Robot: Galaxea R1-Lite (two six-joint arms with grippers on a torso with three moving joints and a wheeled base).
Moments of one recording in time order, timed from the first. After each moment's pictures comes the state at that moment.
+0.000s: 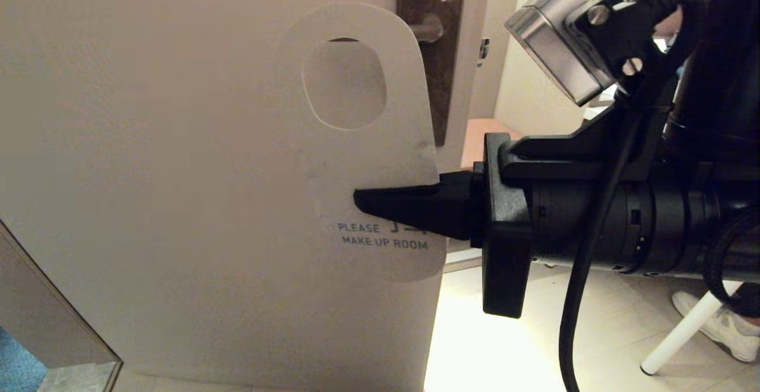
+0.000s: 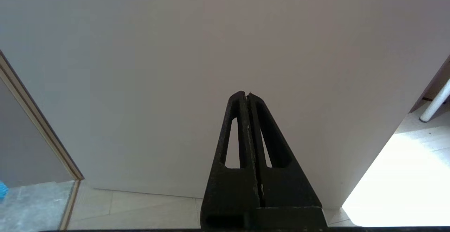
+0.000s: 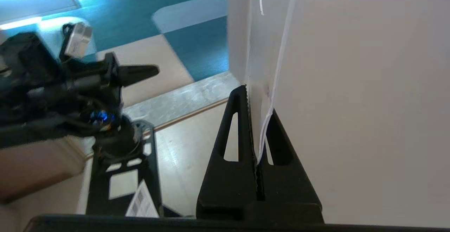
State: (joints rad) left arm 0.00 0.00 0.00 -0.01 0.02 -0.04; right arm 0.89 1.54 -1.13 -0.29 0.39 0.01
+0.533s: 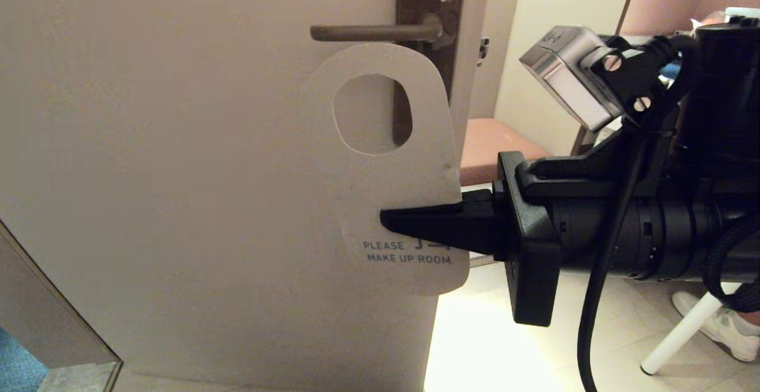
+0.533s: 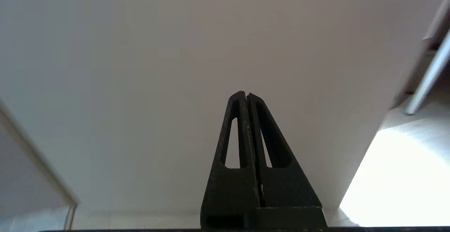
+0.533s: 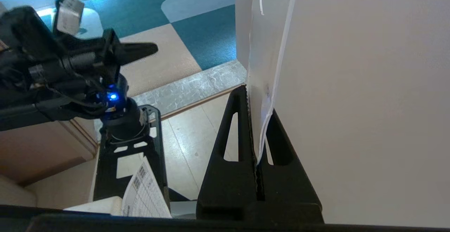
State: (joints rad) left arm -0.01 0.01 -0.07 -0.01 -0.06 0.00; right arm 0.83 1.52 -1.07 -0.29 0.47 0.01
